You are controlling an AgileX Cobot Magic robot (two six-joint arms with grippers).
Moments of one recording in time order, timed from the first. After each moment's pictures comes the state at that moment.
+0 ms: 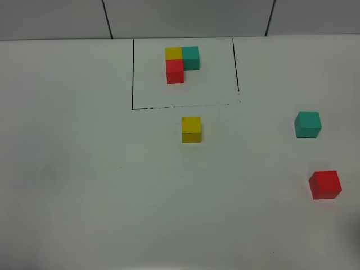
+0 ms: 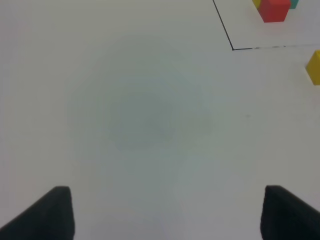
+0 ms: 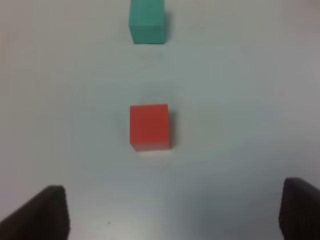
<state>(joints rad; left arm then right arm) 0.03 0.00 -0.50 -0.09 1.04 0.07 0.00 0.60 -0.56 0.07 0.86 0.03</state>
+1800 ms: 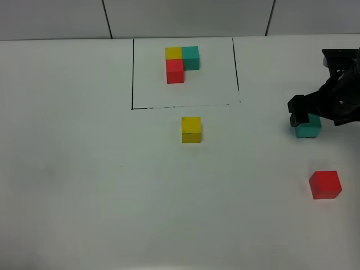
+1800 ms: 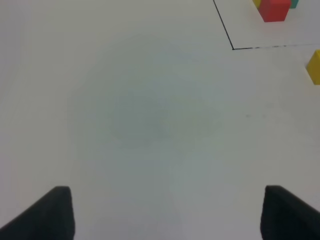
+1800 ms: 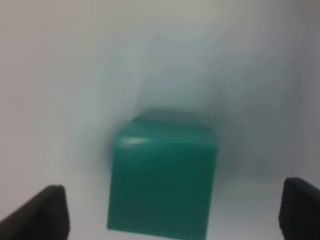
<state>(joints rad) 0.03 0.00 -0.50 -0.09 1.04 0.07 0.05 1.95 -1.20 0.14 0.61 -0.07</state>
